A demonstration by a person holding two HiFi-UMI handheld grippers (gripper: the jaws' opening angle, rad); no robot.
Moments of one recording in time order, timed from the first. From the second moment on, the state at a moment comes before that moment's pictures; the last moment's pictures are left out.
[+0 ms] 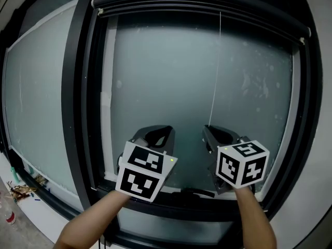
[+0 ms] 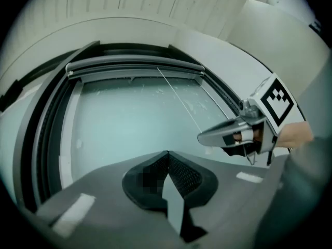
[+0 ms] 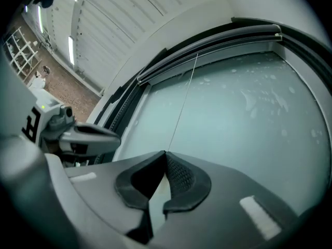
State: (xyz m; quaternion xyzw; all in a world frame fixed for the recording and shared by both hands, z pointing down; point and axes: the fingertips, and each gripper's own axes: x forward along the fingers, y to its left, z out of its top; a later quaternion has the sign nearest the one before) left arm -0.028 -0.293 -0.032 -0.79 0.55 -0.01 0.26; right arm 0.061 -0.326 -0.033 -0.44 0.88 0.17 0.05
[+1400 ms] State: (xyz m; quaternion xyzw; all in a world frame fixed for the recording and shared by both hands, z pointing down) left arm -0.076 -0.339 -0.282 -0.45 0.58 -0.31 0.60; right arm 0.056 -0.311 0.058 -0.48 0.86 0.19 -0.03
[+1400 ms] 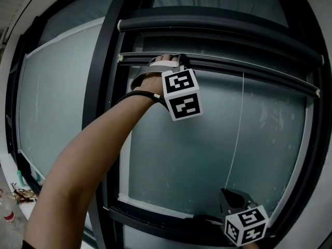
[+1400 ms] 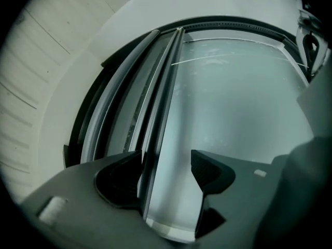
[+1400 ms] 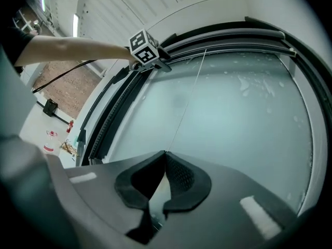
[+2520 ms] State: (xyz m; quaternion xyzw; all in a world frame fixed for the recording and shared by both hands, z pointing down) left arm -0.087 -0.351 -0.126 -0.47 0.51 -0.42 0.59; right arm 0.034 -0.309 0.210 -0.48 0.87 0.08 -0.09
